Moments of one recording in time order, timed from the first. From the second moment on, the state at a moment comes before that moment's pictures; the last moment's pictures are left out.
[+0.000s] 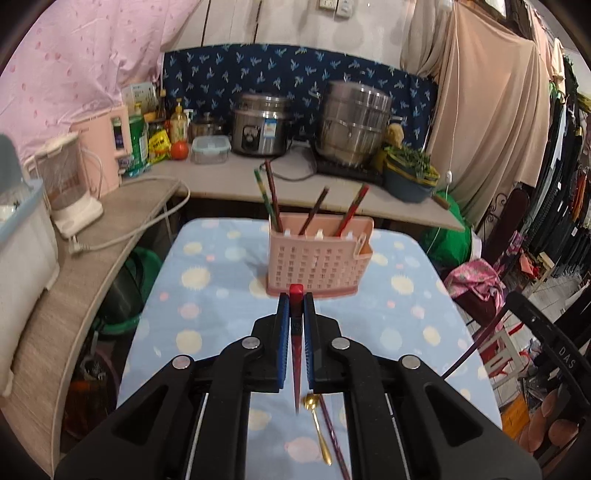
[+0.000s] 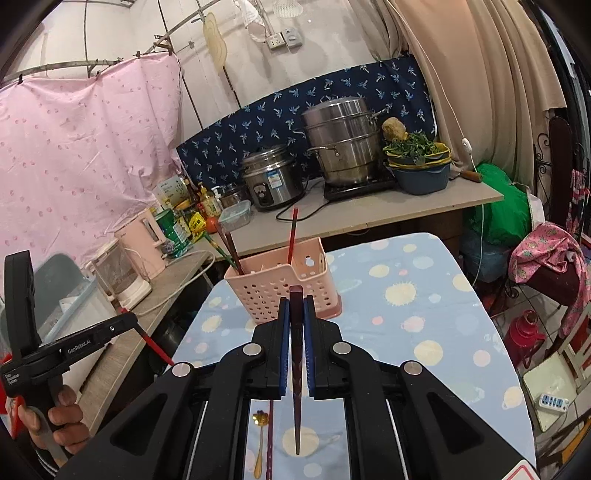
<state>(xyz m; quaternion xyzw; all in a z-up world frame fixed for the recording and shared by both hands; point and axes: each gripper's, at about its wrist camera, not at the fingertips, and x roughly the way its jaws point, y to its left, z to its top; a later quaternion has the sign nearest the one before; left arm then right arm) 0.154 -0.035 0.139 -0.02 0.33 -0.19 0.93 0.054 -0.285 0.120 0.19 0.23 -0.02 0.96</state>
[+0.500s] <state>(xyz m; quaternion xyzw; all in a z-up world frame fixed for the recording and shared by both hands) 0.211 -0.057 0.232 -0.03 0.23 -0.18 0.96 0.127 -0.300 0.183 0.19 0.17 -0.01 0.97</state>
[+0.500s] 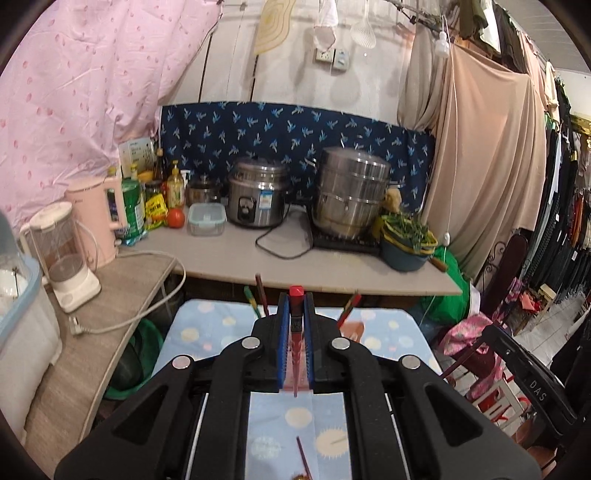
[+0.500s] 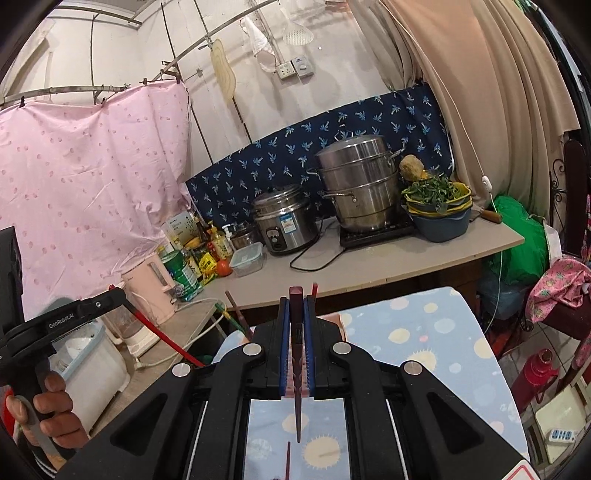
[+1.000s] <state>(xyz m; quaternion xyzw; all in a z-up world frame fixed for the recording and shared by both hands) 0.302 -0.078 0.273 -0.03 0.20 -0.15 0.97 0.238 -0.300 0.215 0.18 0.14 -0.02 0.97</state>
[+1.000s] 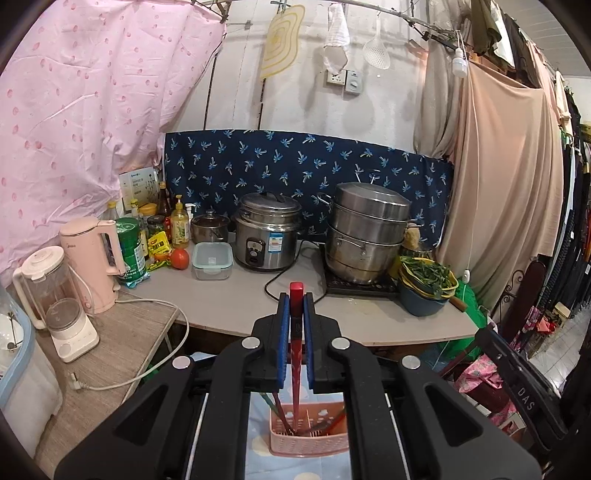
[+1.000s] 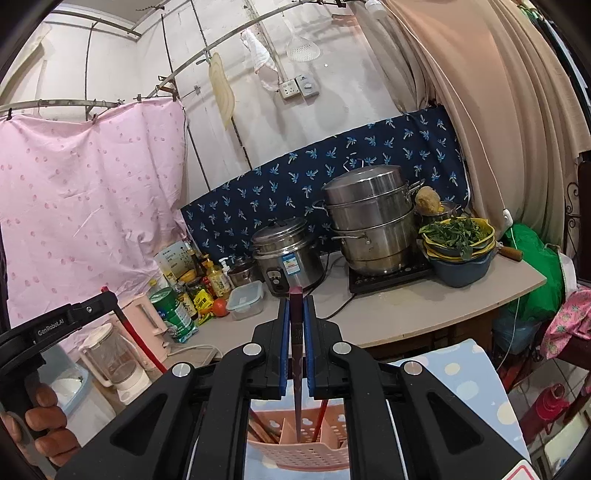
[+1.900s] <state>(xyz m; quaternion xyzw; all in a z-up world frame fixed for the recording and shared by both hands) 0.352 -0.090 0.190 -0.03 0.28 -0.14 0.95 0.293 -0.287 0.137 0.17 0.23 -0.03 0.96</state>
